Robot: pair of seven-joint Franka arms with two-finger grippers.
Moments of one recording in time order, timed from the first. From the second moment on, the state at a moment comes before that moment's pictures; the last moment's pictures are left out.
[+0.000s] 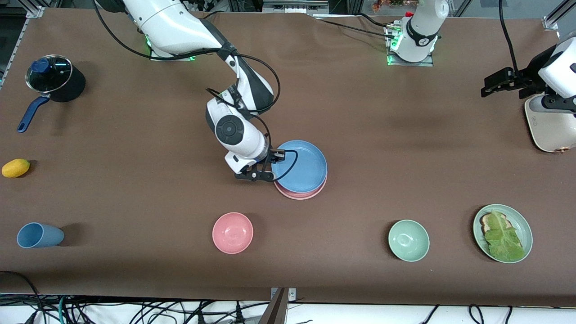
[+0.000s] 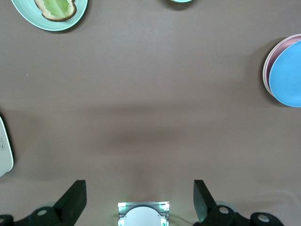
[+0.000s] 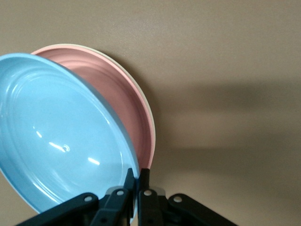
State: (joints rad) left arm 0.13 -0.01 -0.12 -1.60 -0.05 1.39 0.00; right arm 0.56 0.74 0.11 -1.47 0.18 2.25 0.61
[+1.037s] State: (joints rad) left arm 0.13 -0.01 -0.13 -1.60 -0.05 1.39 0.00; right arm 0.55 0.62 -0.09 -1.42 0.07 2.03 0.55
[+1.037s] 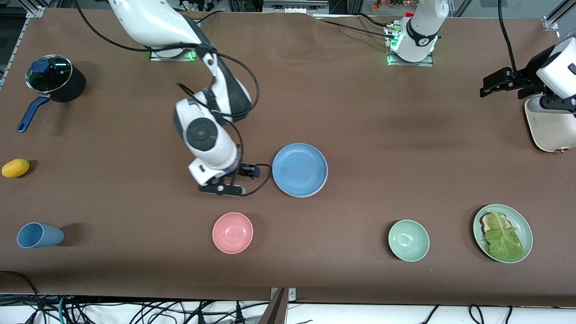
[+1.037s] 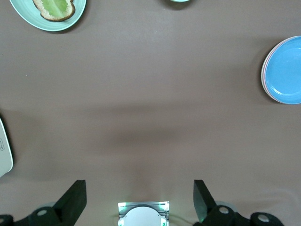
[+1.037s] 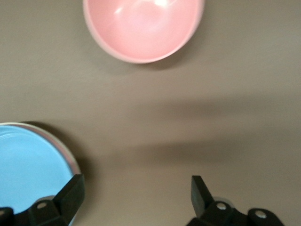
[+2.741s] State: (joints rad) left arm 0.13 -0.01 -0.12 -1.59 -0.05 1.39 0.07; right arm 0.11 -0.03 -0.08 -1.68 -0.01 1.60 0.12
